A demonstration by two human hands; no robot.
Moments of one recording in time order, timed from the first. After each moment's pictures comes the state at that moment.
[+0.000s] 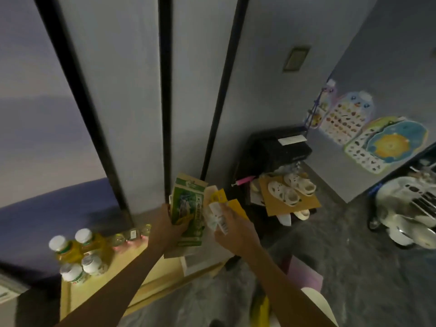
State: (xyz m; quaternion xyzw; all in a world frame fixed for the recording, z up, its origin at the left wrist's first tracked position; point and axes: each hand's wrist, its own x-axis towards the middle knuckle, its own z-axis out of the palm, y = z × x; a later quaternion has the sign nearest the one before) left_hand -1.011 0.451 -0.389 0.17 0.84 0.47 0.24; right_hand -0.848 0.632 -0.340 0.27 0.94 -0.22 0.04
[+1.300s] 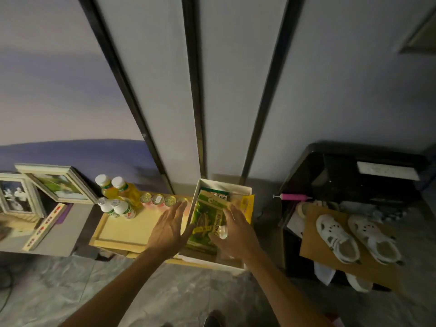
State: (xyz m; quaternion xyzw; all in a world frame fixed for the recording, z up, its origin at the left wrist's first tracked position) left_hand -0.935 0.485 -0.419 0.13 0.97 0.19 0.10; right_hand -0.900 0.720 -0.416 0.01 0.96 -0.23 0.14
